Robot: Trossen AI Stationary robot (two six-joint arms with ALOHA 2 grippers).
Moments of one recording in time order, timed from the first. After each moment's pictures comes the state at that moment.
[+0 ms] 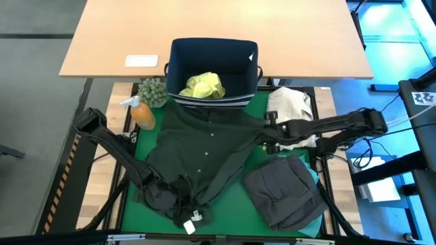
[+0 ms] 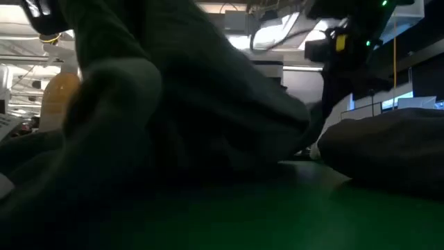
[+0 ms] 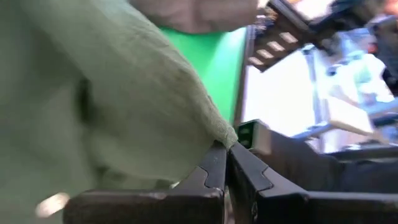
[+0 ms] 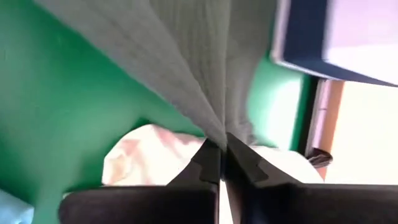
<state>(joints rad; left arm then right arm) -0.69 1.57 1.00 -0.07 -0.34 -1.01 0.07 1.34 0.94 -0.87 0.53 -0.22</state>
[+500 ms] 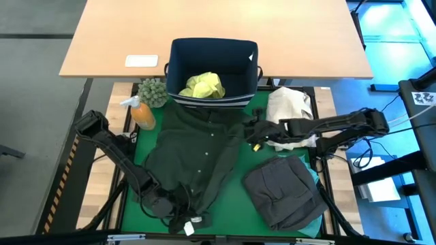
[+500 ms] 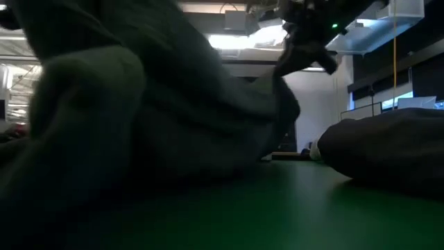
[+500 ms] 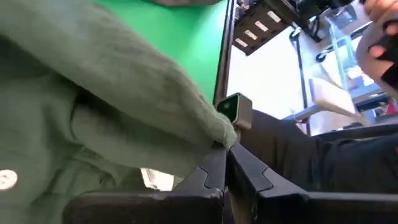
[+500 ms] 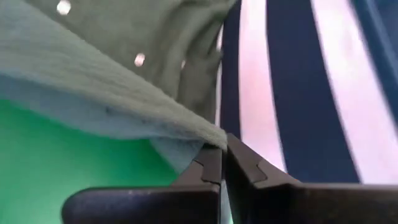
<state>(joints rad) -0.75 1.60 1.00 -0.03 -0.32 -1.04 0.06 1.35 0.94 -0.30 0.51 -0.54</state>
